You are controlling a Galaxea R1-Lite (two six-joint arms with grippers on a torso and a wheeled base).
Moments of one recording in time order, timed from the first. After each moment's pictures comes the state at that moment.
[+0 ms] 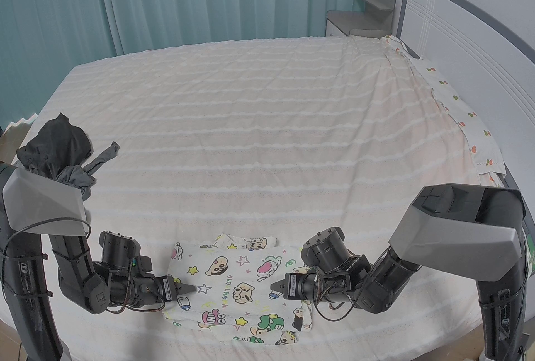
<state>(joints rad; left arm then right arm) -0.16 2.24 -0.32 -1.02 -0.36 -0.42 0.74 2.39 -0.92 -0.65 0.05 0.70</state>
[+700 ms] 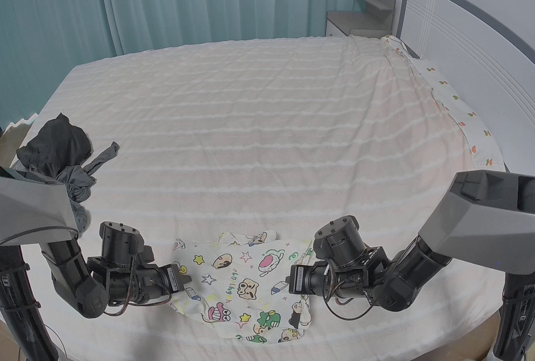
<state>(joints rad) -0.27 2.09 -0.30 -1.01 -0.26 -0.58 0.75 2.25 -0.83 -0.66 0.04 0.71</state>
